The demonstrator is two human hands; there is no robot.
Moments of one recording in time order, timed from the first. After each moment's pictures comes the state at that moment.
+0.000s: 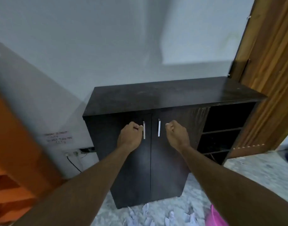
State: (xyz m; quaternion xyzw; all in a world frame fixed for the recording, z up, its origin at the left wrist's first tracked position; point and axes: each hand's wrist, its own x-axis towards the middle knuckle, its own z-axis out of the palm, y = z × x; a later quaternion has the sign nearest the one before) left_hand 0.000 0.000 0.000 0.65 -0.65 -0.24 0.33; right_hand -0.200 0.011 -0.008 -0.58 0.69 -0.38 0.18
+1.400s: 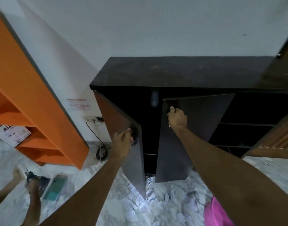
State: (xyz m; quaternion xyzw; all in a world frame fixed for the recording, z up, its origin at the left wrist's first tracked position) left_hand -0.004 0.076 -0.092 0.67 -0.46 -0.32 0.50; right_hand -0.209 -0.071 -0.076 -0.55 0.70 -0.32 0.31
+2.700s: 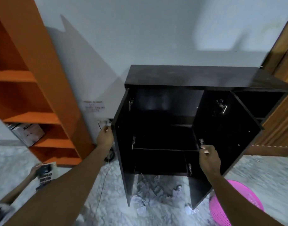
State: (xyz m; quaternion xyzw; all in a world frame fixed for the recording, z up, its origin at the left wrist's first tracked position) left_hand 0.196 0.181 -0.071 0.75 -0.35 -0.31 0.47; right_hand -0.203 0.214 -0.111 -0.45 0.75 -0.42 0.25
